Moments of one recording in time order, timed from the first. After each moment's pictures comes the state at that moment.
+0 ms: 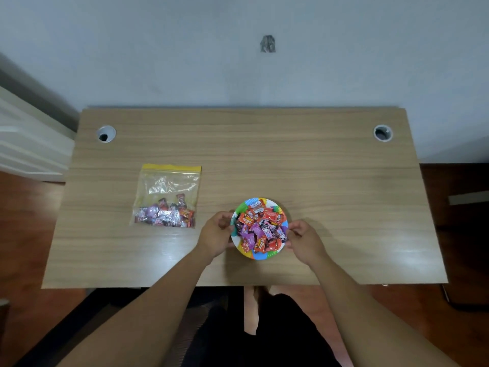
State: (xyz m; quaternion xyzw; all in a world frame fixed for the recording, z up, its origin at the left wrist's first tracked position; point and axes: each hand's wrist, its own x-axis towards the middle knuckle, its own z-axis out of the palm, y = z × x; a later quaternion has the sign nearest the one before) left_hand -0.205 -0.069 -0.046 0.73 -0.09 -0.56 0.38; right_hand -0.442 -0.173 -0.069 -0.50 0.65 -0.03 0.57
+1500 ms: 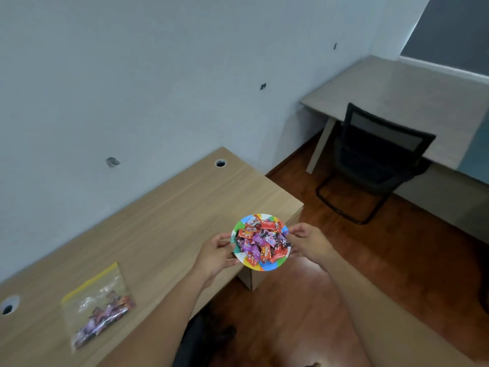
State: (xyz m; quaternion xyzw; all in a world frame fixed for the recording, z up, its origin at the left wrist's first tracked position) left_hand -0.405 -0.025 0.133 0.57 -0.40 -0.66 0.28; right_hand -0.680 0.018 0.127 -0.36 0.71 -0.36 0.50
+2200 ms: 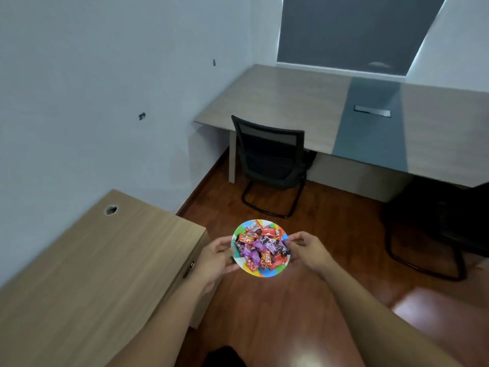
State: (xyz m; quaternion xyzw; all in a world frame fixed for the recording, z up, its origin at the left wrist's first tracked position) left_hand -0.744 0.003 0.146 0.49 -0.50 -0.70 0.15; right_hand -0.980 0.146 0.132 -0.22 0.77 -0.44 0.41
